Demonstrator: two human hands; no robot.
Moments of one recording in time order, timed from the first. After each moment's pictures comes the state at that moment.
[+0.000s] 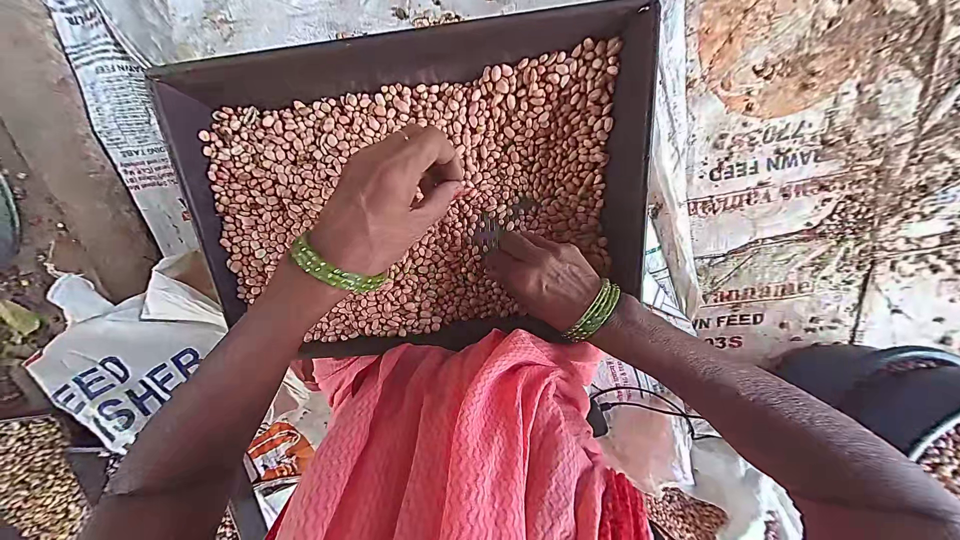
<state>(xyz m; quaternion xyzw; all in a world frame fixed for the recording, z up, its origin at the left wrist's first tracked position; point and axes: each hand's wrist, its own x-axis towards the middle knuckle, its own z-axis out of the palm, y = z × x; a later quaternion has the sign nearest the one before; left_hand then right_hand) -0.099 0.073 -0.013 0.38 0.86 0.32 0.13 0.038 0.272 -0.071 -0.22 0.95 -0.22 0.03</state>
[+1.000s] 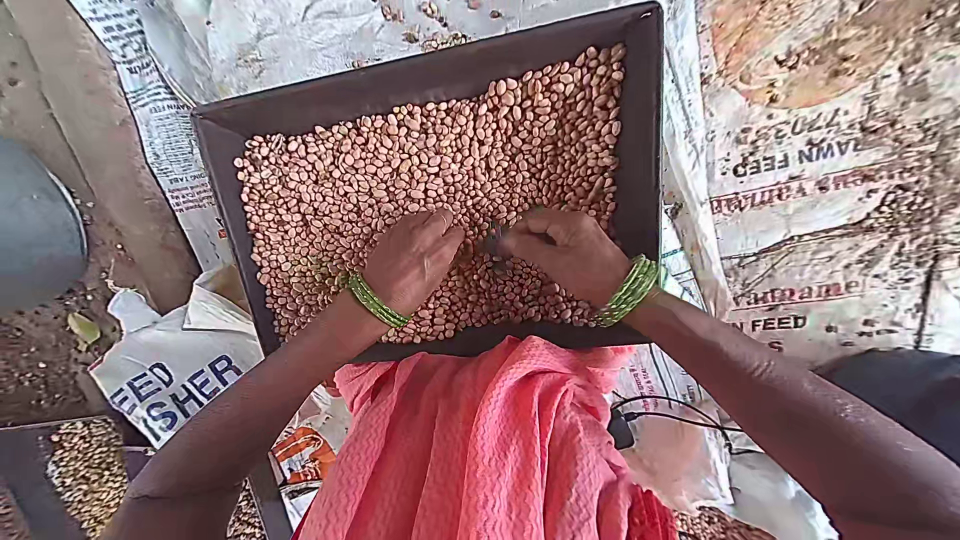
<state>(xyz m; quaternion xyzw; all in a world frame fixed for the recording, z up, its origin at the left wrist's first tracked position) -0.066 0.064 -0.051 0.48 0.86 0.10 0.16 0.013 0.286 -0.047 0.06 0.82 -0.54 0.18</state>
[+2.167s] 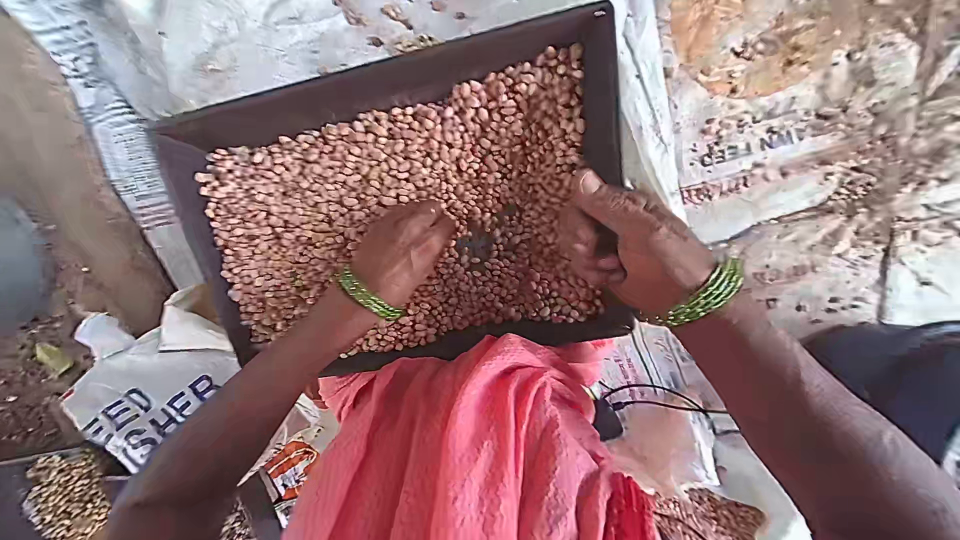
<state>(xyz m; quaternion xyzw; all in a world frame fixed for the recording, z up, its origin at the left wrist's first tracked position) -0.076 0.080 -0.059 0.49 0.85 0.13 0.14 0.028 0.325 -0.012 0.20 0.59 -0.76 0.18</state>
